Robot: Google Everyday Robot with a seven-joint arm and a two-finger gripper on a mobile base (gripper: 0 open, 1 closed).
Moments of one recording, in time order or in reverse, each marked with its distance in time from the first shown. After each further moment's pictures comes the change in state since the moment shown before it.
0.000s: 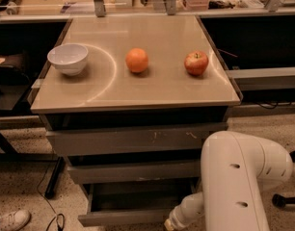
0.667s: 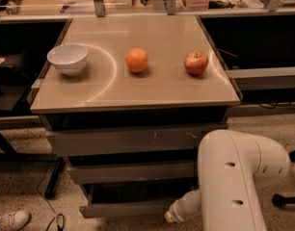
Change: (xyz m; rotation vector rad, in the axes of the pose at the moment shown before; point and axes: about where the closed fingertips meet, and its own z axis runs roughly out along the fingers) arm -0.029 -0.022 -0.004 0.048 -0.078 0.014
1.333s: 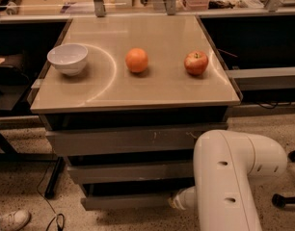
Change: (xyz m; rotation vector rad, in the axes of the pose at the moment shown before) arm -0.049 -0.052 -0.005 0.105 -0.161 0.057
